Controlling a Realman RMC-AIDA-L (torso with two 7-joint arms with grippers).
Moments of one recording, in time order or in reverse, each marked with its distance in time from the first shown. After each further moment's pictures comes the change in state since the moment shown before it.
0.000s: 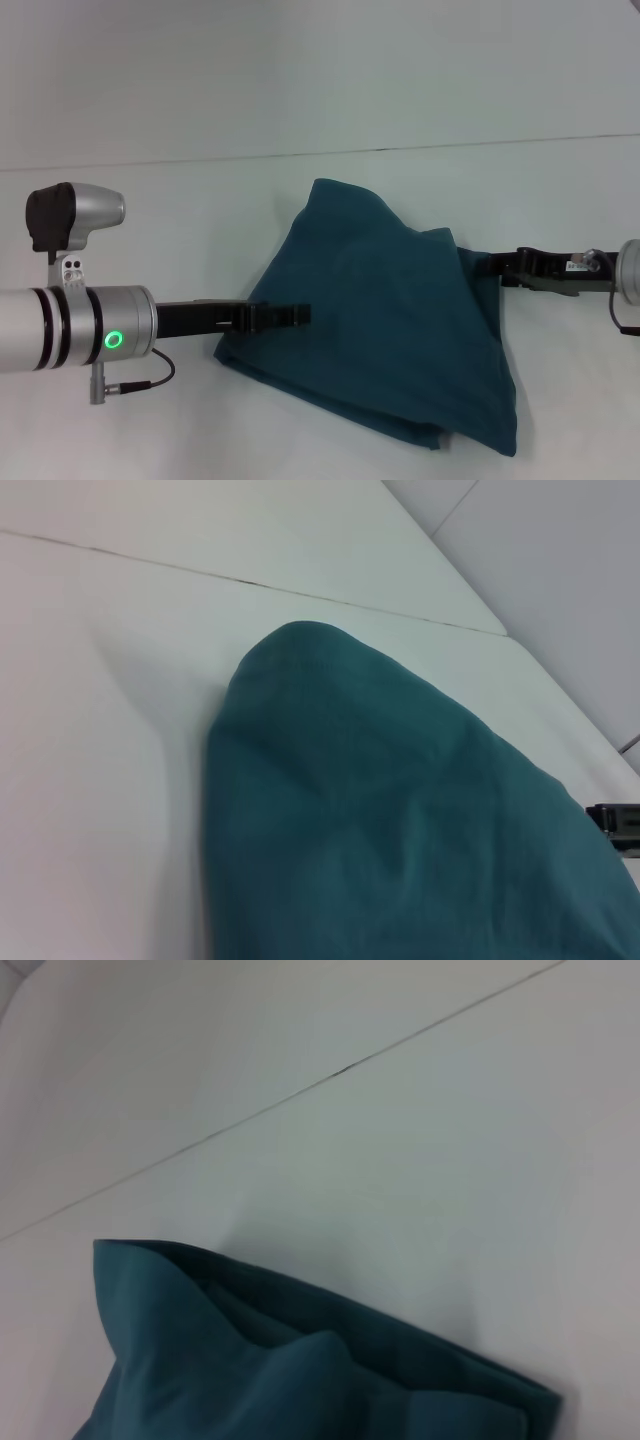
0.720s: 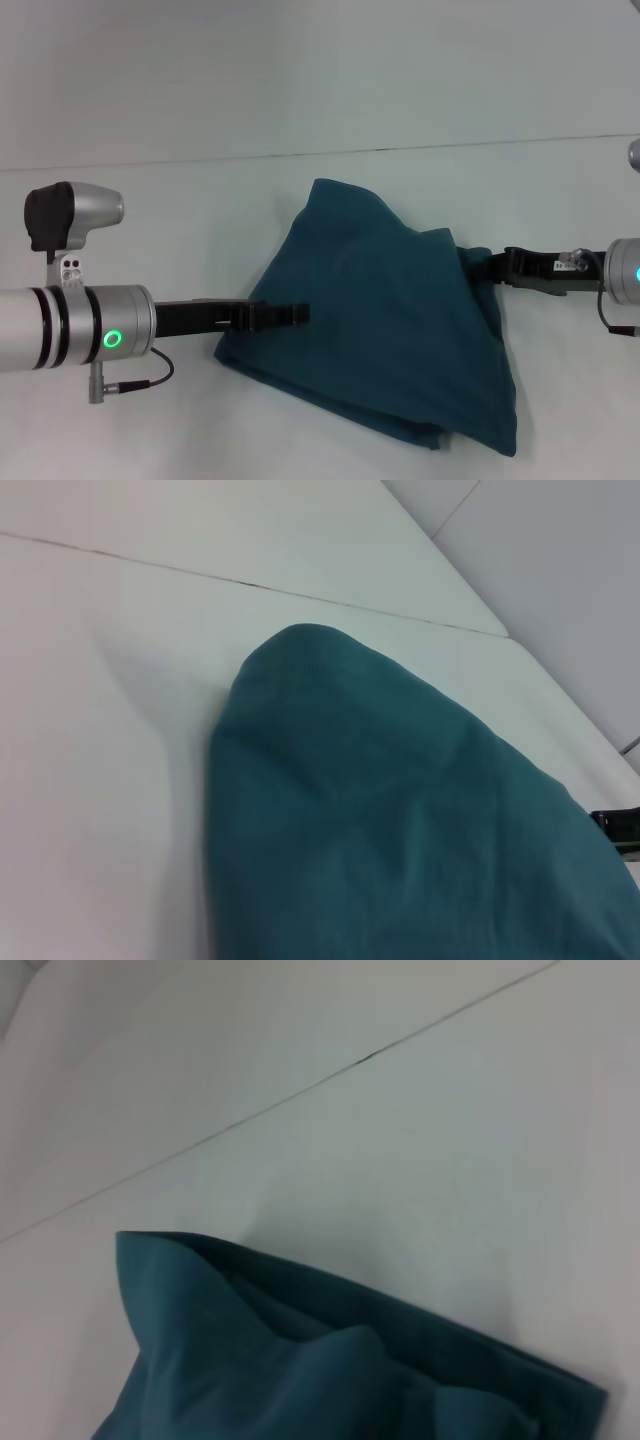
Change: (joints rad) left arm 0.000 0.002 -0.002 0.000 0.000 0.000 0.000; right arm 0.017 0.007 0.004 0.016 0.003 -0.005 -0.005
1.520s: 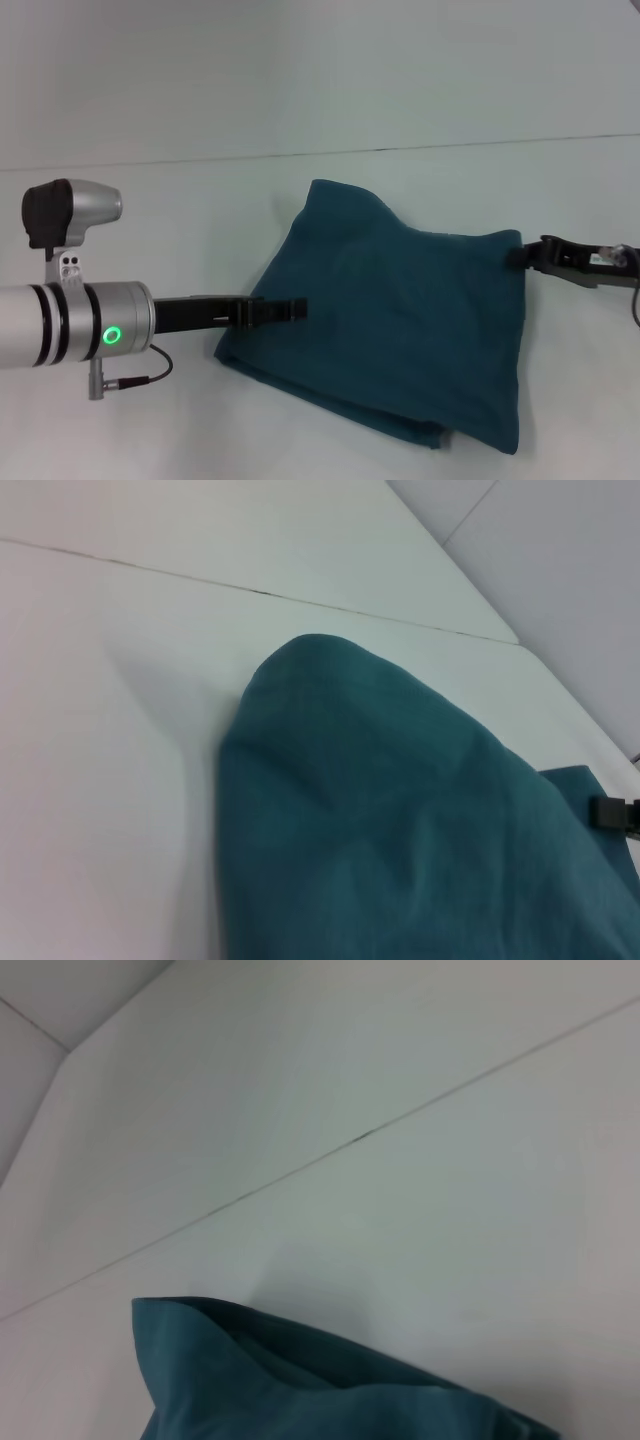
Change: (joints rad) left arm -0.003 0.000 -0.002 0.000 -0.001 -0.014 -0.004; right arm -0.099 0.020 0.065 -0.122 0.049 -0.055 -0.044
